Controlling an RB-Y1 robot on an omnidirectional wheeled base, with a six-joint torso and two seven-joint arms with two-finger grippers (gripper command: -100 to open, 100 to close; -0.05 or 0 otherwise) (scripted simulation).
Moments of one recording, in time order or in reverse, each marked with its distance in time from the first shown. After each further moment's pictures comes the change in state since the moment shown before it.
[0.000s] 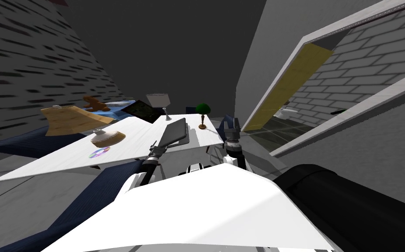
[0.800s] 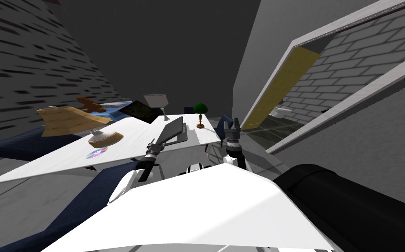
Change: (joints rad) left arm -0.025 0.065 -0.023 -0.043 -0.016 0.096 0.083; right arm 0.000 0.000 0.000 0.000 0.000 0.000 0.000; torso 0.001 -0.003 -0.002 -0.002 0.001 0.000
